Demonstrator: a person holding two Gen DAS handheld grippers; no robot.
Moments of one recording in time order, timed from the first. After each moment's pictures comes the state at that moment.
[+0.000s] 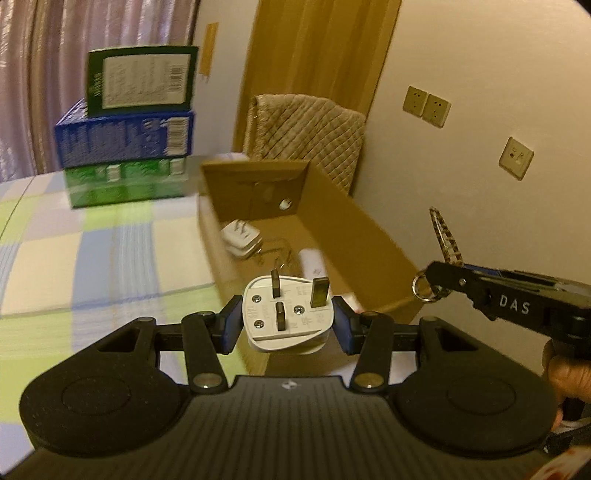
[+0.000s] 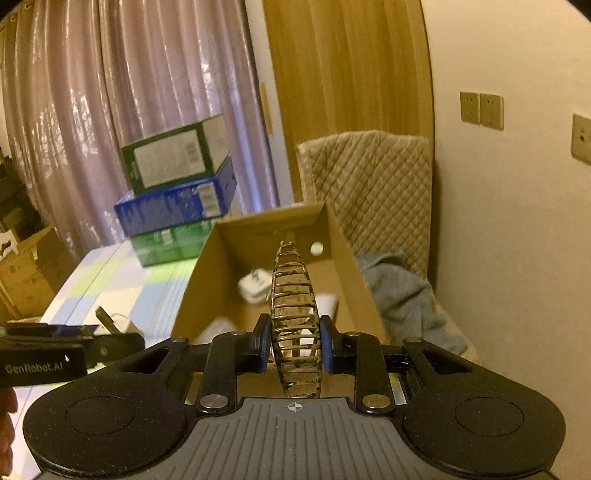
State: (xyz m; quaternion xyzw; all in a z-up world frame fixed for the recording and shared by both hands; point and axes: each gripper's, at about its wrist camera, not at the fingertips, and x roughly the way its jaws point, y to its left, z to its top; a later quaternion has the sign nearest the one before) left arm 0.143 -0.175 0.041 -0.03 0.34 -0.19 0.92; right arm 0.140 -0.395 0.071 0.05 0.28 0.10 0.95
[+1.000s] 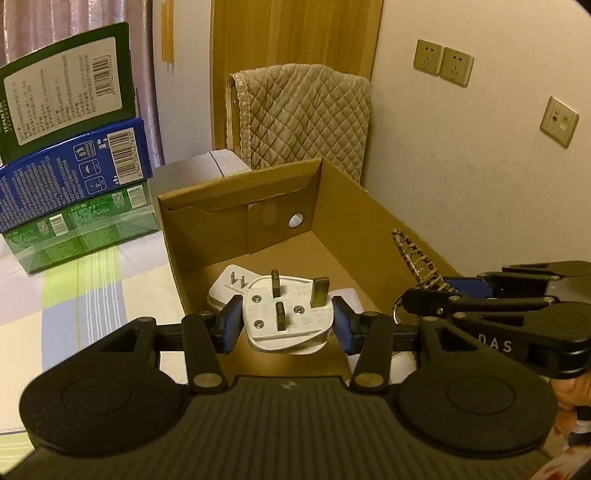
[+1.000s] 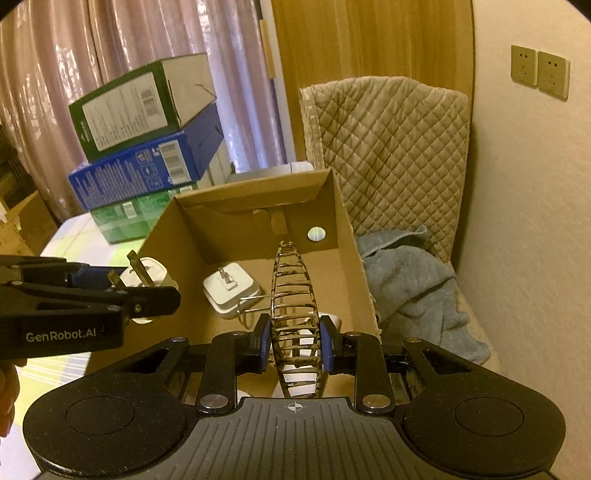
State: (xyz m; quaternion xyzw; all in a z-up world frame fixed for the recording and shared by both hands) left arm 0.306 -0.226 0.002 0.05 0.37 -0.20 0.90; right arm 0.299 -0.393 0.010 0.02 0.37 0.13 0.92
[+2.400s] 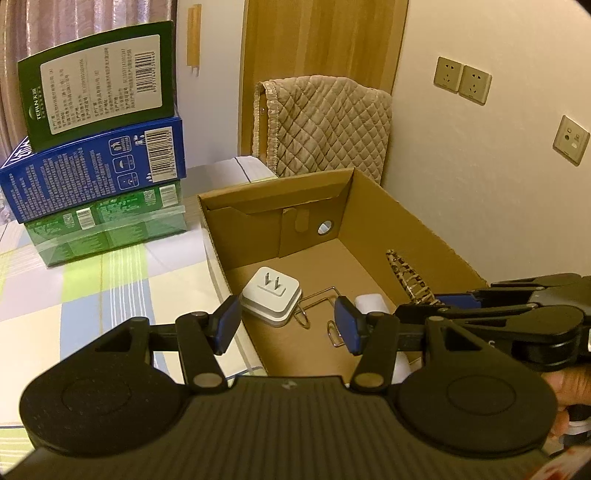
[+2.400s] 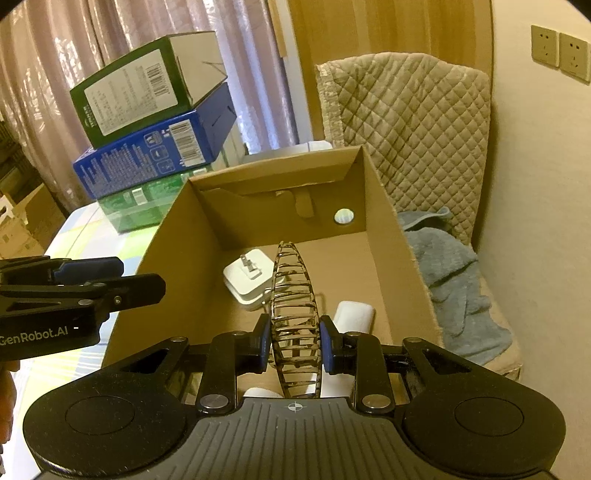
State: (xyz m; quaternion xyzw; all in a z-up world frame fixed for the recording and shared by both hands) left arm 0.304 -0.192 0.006 0.03 0.36 -0.18 0.92; right arm 0.313 -0.368 0.002 0.05 0.40 0.14 0.90
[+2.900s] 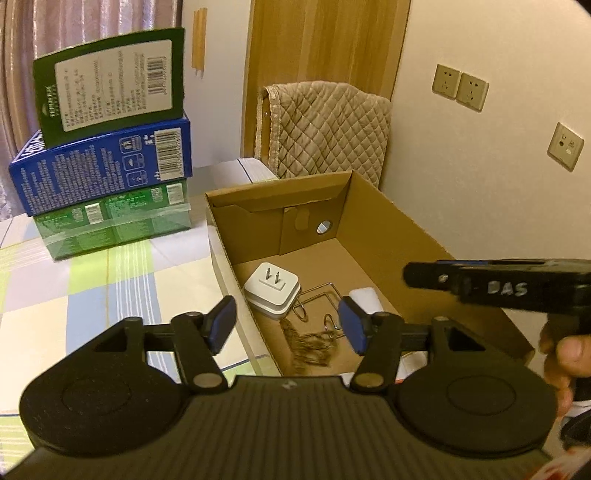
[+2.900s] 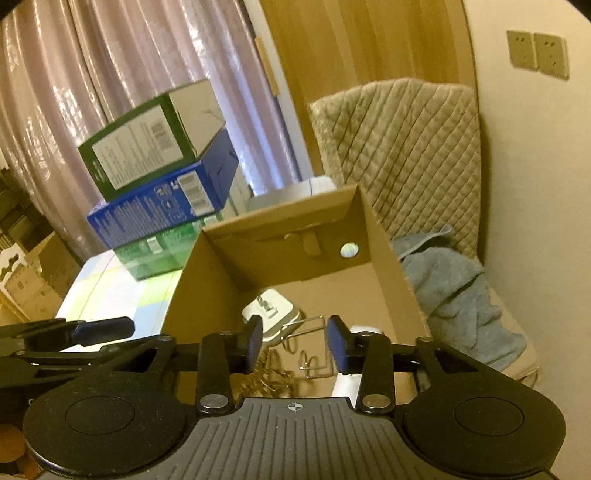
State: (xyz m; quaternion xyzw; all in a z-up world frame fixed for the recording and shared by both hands) left arm 0.282 -0.180 0.015 0.02 0.35 -0.18 0.92; right arm 0.292 -0.383 0.037 0.10 0.34 0.14 0.92
